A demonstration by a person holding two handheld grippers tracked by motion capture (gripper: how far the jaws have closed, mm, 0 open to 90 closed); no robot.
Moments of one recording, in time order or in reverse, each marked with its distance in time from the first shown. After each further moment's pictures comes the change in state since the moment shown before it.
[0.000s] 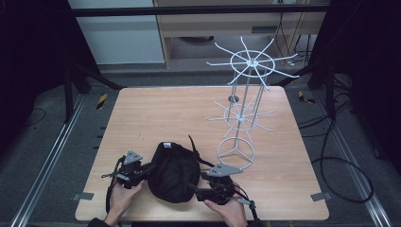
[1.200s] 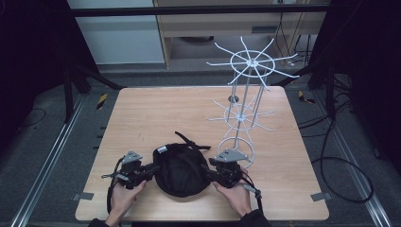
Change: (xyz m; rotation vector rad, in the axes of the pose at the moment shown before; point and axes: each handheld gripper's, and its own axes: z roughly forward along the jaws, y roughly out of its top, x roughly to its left) left arm -0.007 0.001 -0.003 -0.027 -0.085 -0.044; right arm -0.038 0.020 -0.002 -0.004 -0.160 -0.062
